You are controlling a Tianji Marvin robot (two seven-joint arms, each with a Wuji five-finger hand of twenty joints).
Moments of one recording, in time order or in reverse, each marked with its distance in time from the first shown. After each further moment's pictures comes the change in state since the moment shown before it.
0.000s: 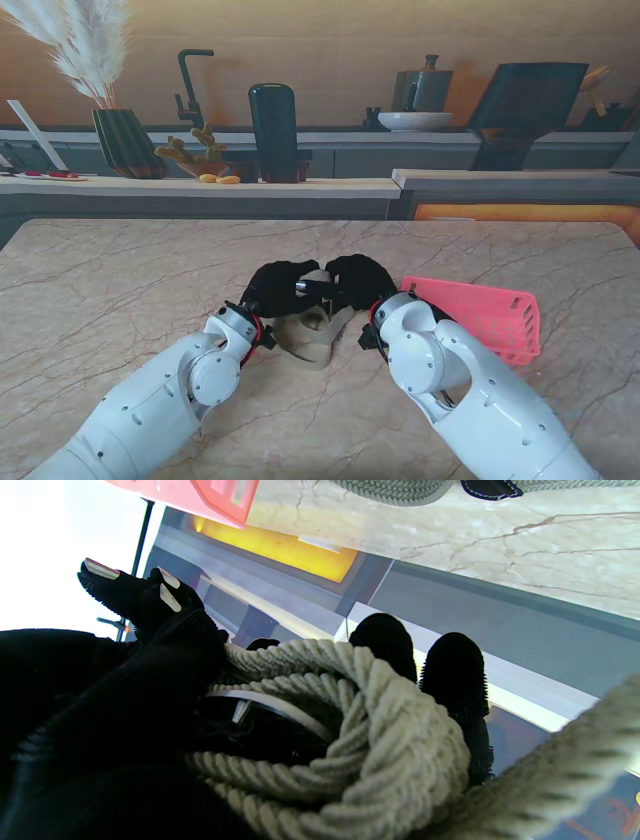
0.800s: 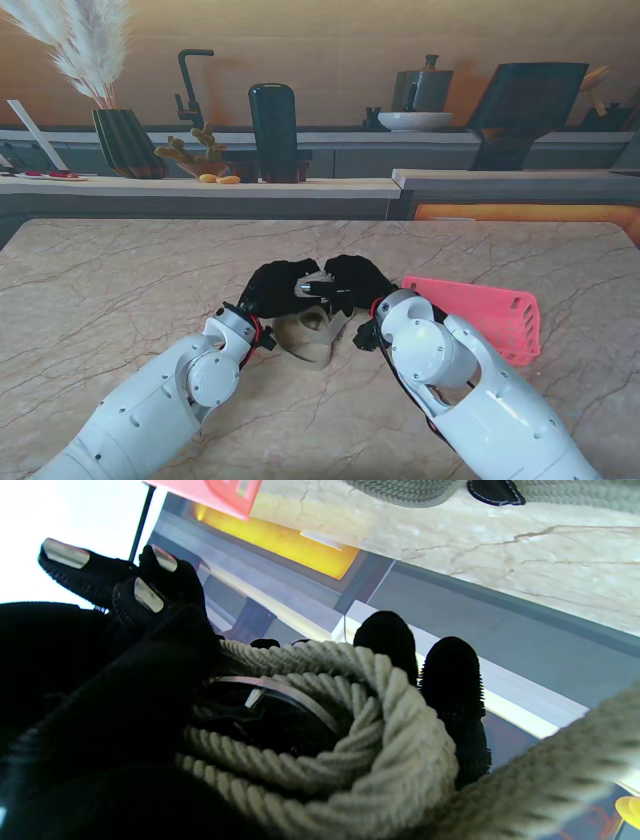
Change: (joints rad) left arm 0.019 -0.004 -0.022 -0.014 -0.041 -0.005 -0.015; right arm -0.015 -0.018 0.045 -0.037 0.219 0.061 0.084; left_hand -0.016 -0.015 -0.014 -0.005 -0.018 -0.004 -0.058 -0.015 -0.034 0.004 -0.028 -0.002 -0.047 0.034 -0.034 0.001 -0.068 0.000 -0.037 0.000; right_hand 0.431 -0.117 0.129 -0.121 -0.130 0.108 0.209 -0.302 0.001 -0.020 -0.049 -0.009 0.000 -0.012 -0.061 -0.002 -0.059 -0.048 -0.040 -0.024
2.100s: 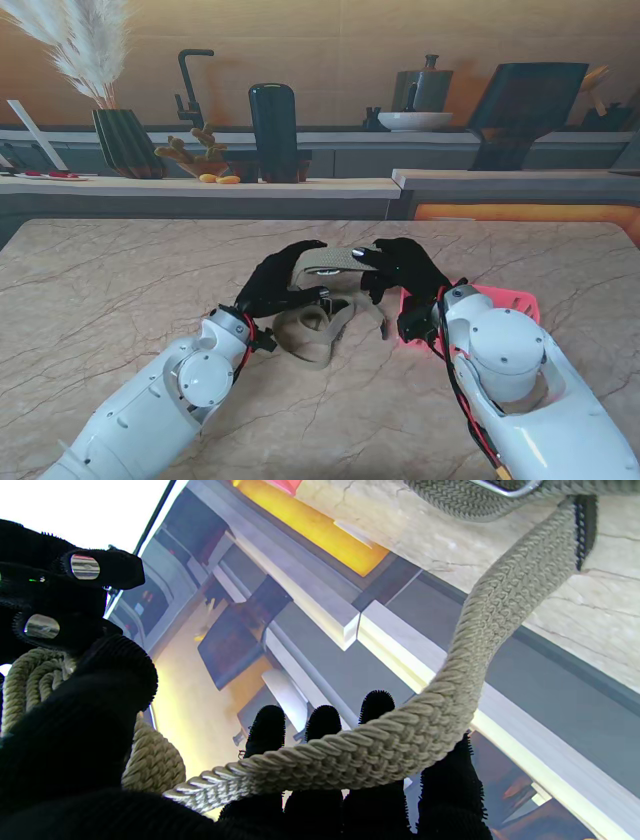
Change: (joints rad) left arm 0.047 -0.005 -0.060 -0.046 -0.187 -0.067 -0.090; right arm -0.202 -0.003 0.321 -0.212 0.530 0.082 0.053; left_hand -0.280 0.107 -0.038 0.004 -0.396 0.067 -0.661 -0.146 -0.711 0.073 -0.783 -0.556 -0.695 -0.024 -0.823 -0.232 -0.451 -0.028 -0.608 0.038; right_hand 0.030 -0.003 0.000 0.000 -0.013 -0.011 0.016 0.081 -0.004 -0.016 0.000 0.029 -0.022 -0.010 -0.009 0.013 -0.038 -0.022 -0.048 0.000
